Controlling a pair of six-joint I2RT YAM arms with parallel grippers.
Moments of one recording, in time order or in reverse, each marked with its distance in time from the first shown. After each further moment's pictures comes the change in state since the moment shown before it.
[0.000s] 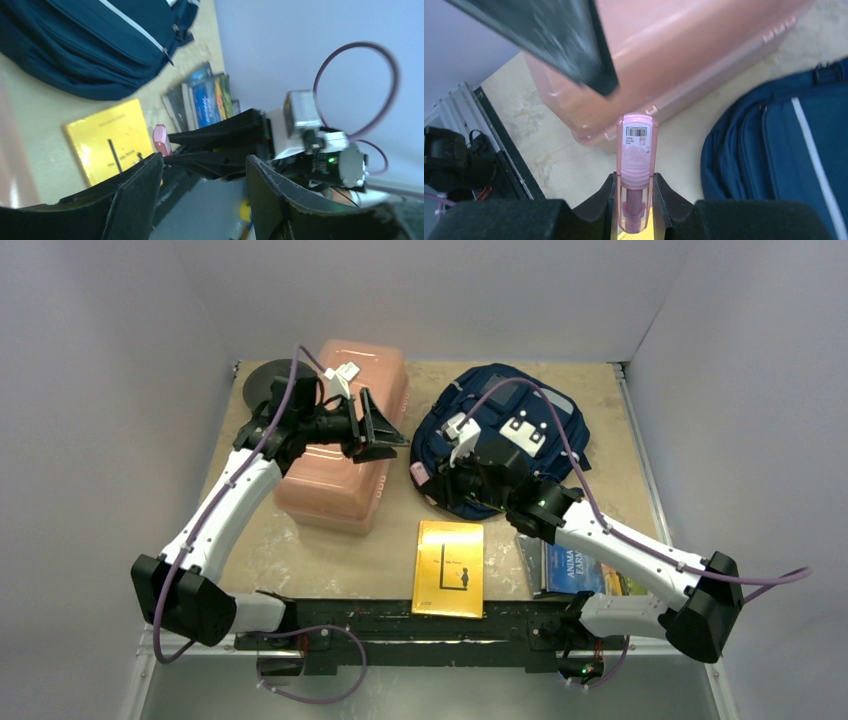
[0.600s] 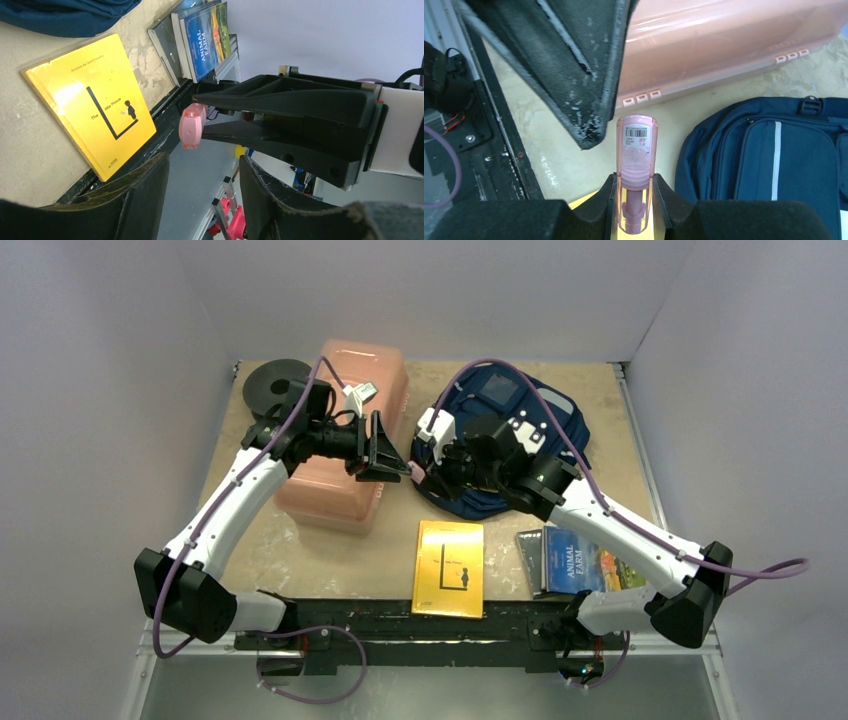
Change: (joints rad) left arm -0.040 0.023 -0.001 -0.180 0.101 0.159; right arm -0.002 0.109 0.299 -0.337 -0.109 -0.368
